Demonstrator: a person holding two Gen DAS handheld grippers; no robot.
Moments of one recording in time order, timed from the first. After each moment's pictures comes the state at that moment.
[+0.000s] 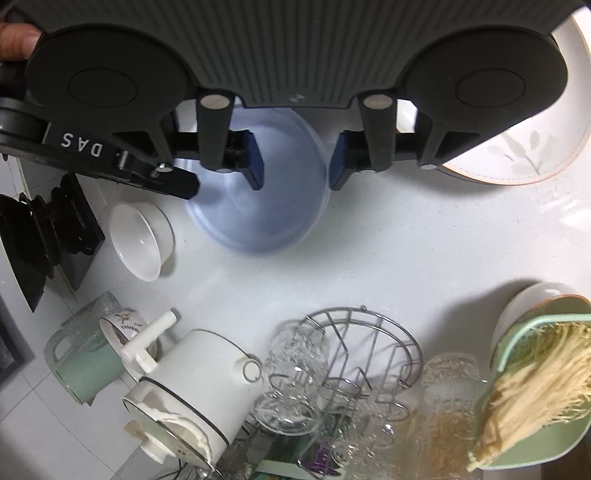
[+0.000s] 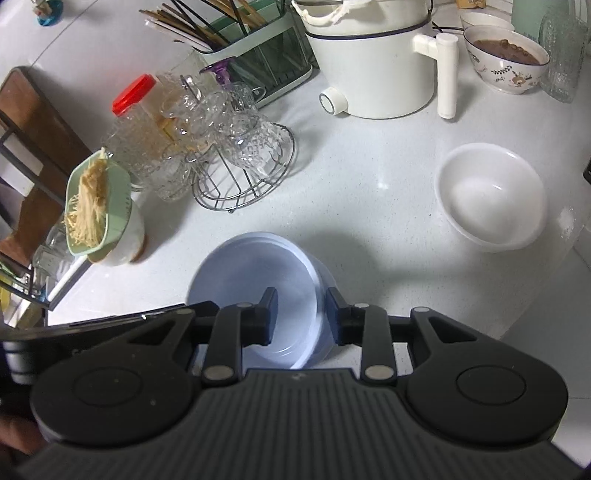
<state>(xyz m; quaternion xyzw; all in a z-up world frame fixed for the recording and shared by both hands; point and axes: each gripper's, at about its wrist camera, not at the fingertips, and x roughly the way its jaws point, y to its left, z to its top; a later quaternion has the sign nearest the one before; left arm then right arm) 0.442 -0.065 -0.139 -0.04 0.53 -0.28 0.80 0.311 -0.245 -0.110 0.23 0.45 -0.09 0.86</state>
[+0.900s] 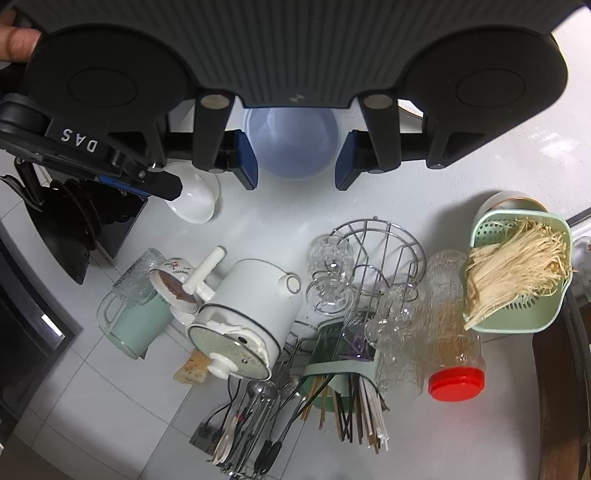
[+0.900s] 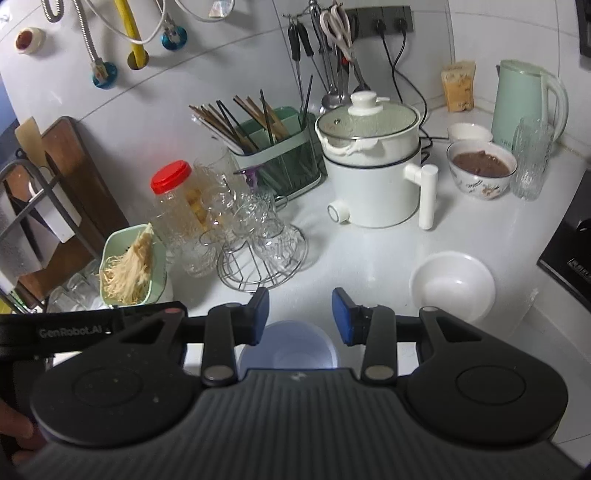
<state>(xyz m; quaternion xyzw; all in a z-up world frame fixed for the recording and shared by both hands) 0.411 -0.039 -0.031 -0.04 0.43 -0.32 0.84 0.268 -0.225 -0.018 0.17 0.33 -0.12 0.92</state>
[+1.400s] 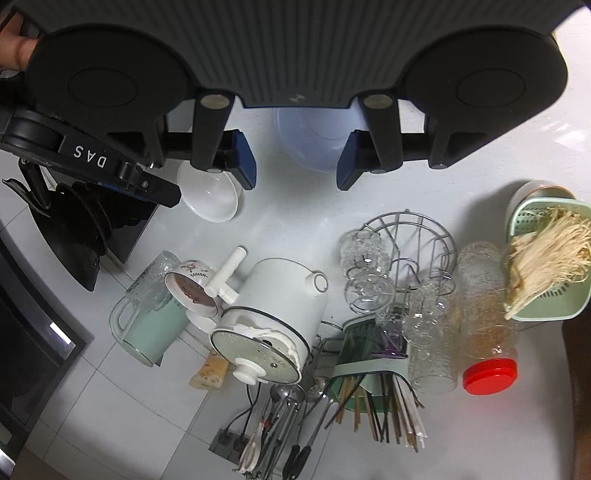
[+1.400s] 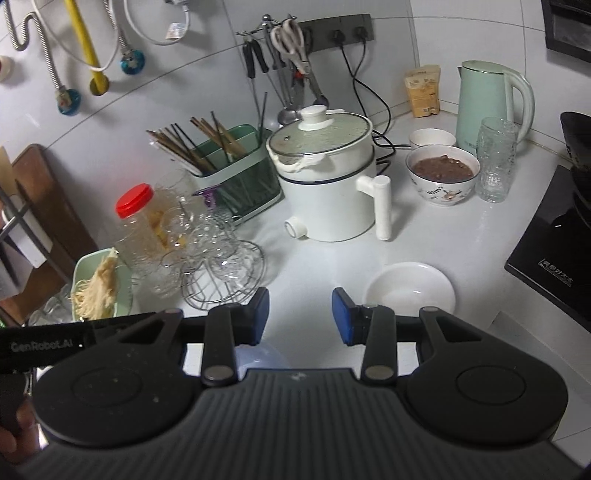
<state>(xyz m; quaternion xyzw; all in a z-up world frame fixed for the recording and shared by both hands) 0.405 -0.083 -0.033 -0.03 0.43 -0.34 0.84 0.258 -0.267 -0.023 0.18 0.31 -0.16 0.92</state>
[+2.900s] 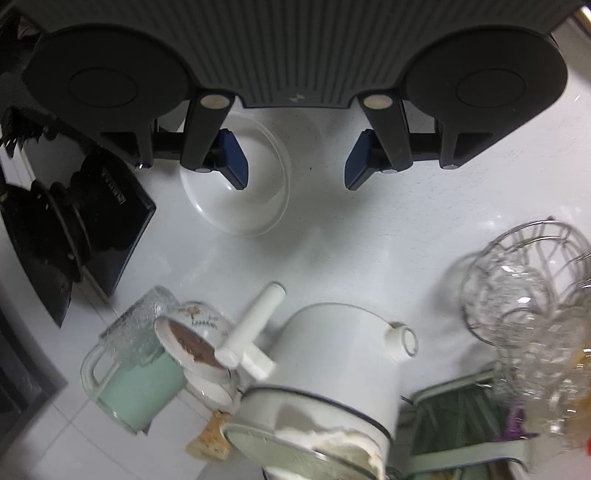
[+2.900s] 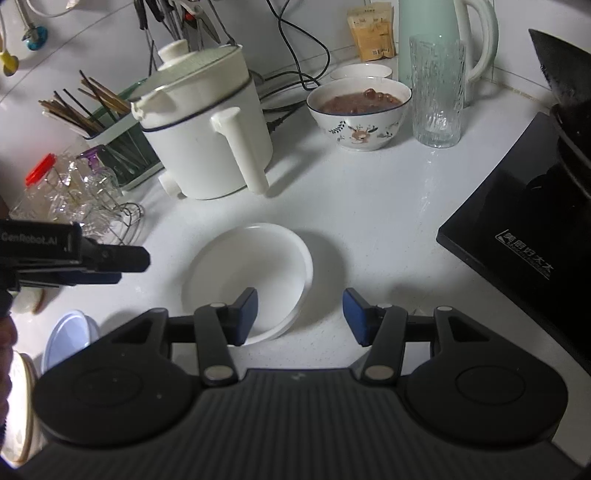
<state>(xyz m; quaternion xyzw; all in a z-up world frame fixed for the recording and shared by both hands) 0.465 -0.268 -0.146 -0.01 0.51 -0.34 0.79 0.248 -0.423 -0.137 0.19 0.37 -0.17 0.89</state>
